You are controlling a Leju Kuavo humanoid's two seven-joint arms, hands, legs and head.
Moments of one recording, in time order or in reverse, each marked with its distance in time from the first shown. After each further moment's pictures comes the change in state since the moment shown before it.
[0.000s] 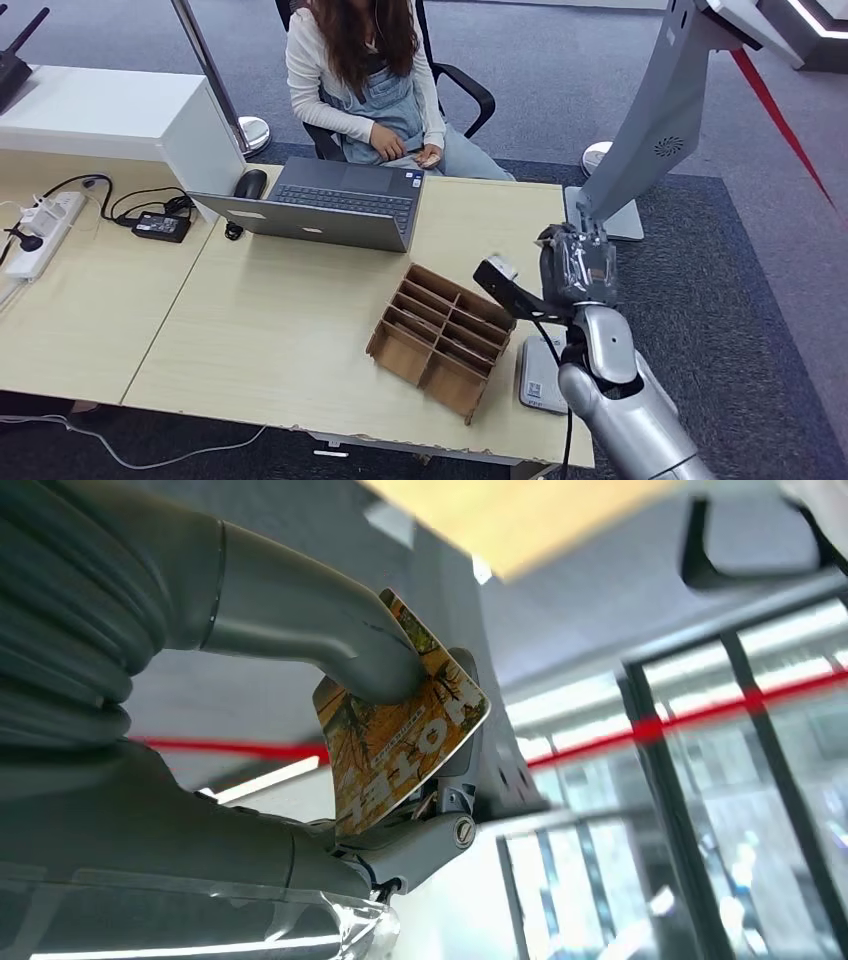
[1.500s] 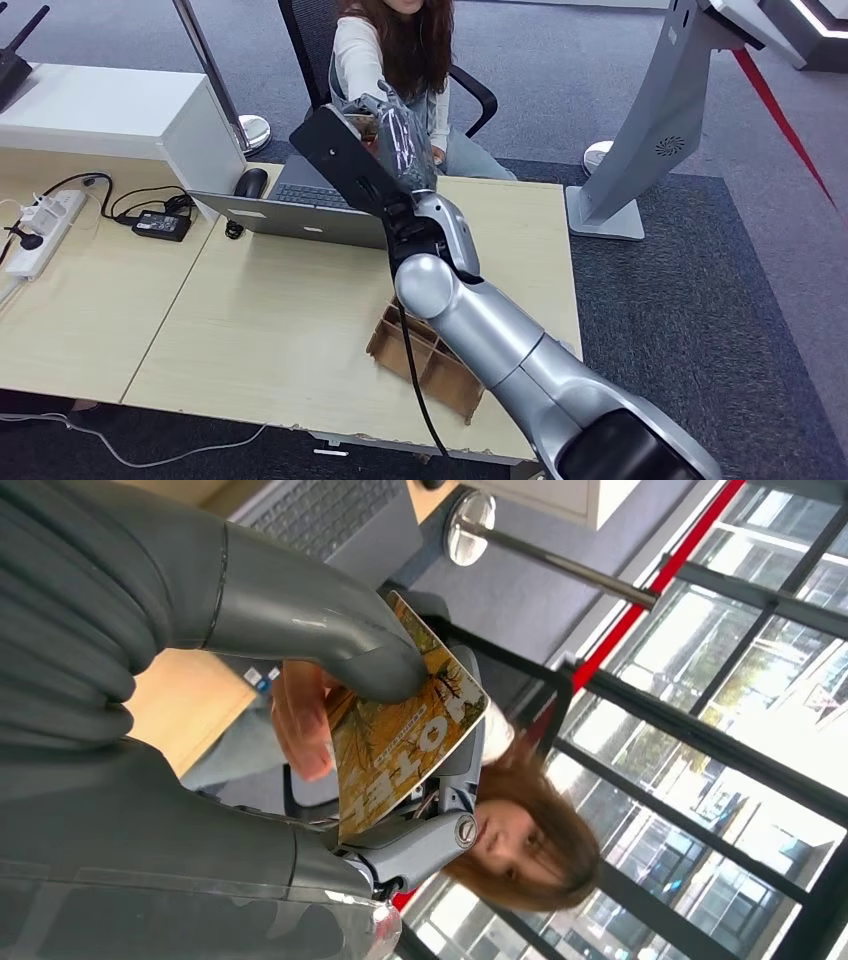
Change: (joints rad) left arm 0.003 -0.003 0.006 0.000 0.046 -0.061 -0.098; right arm -0.469 0.489 0.248 0.396 -0.805 -0.219 -0.232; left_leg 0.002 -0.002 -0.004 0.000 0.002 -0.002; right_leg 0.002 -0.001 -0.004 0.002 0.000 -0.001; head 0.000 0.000
